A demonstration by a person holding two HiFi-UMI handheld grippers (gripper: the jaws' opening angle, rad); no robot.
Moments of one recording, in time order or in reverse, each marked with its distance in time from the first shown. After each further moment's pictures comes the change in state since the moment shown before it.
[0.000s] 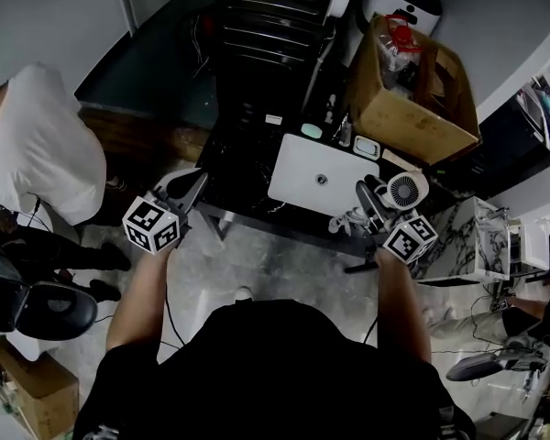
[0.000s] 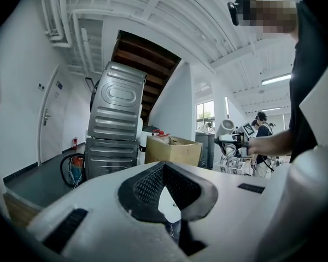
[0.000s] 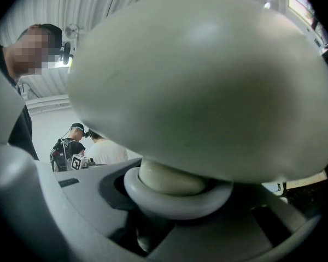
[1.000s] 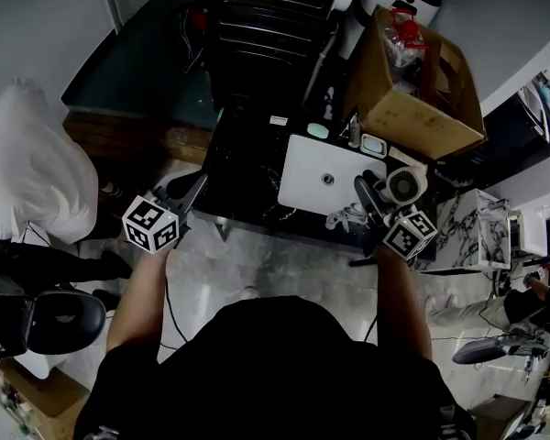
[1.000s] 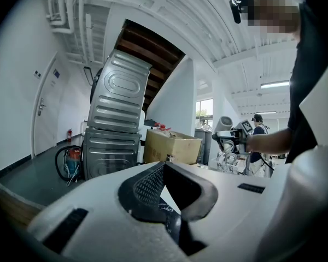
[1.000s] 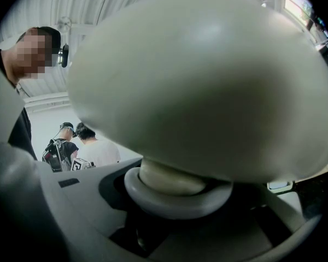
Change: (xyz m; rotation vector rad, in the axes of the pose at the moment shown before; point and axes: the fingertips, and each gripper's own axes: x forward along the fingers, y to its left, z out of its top) left arm 0.013 0.073 -0.026 -0.046 0.054 -0.070; right arm 0.068 0.003 -0.012 0.040 0.002 -0.066
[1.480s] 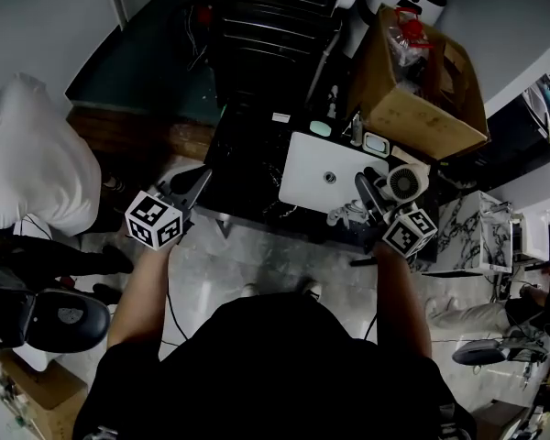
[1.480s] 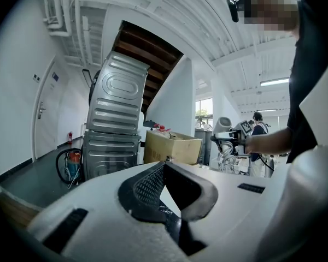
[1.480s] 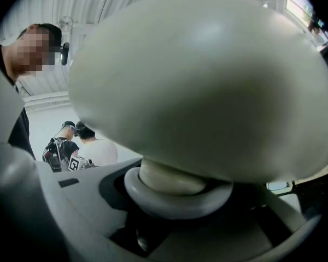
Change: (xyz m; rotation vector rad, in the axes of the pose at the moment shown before) left arm 0.006 -0.015 0.006 0.023 -0.007 0.010; right arm -0.003 -0.007 -0.002 -0.024 0.000 0.010
